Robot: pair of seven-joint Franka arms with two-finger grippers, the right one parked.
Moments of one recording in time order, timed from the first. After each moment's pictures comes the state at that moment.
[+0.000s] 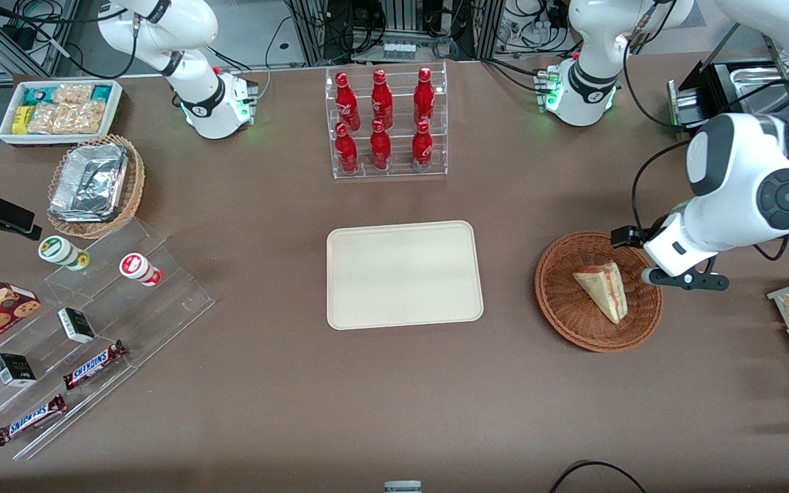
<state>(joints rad) 0.00 0.16 -0.10 -1.94 0.01 1.90 0.01</state>
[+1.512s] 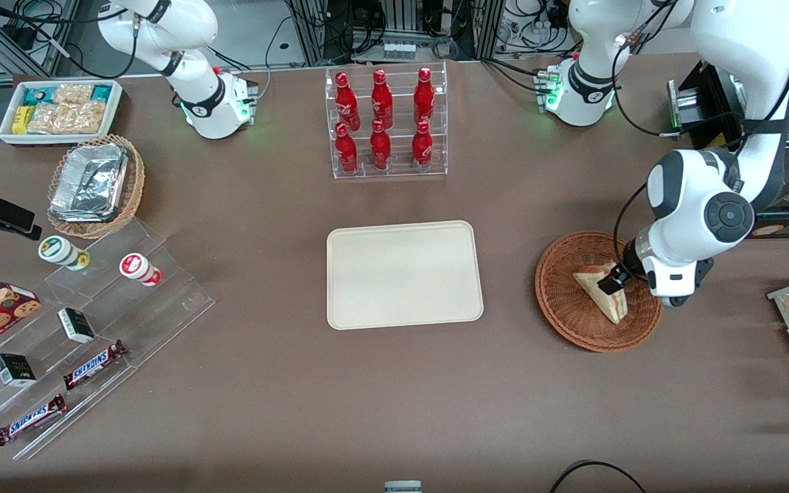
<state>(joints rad) 0.00 0.25 -0.10 -2.08 -0.02 2.24 -0.88</state>
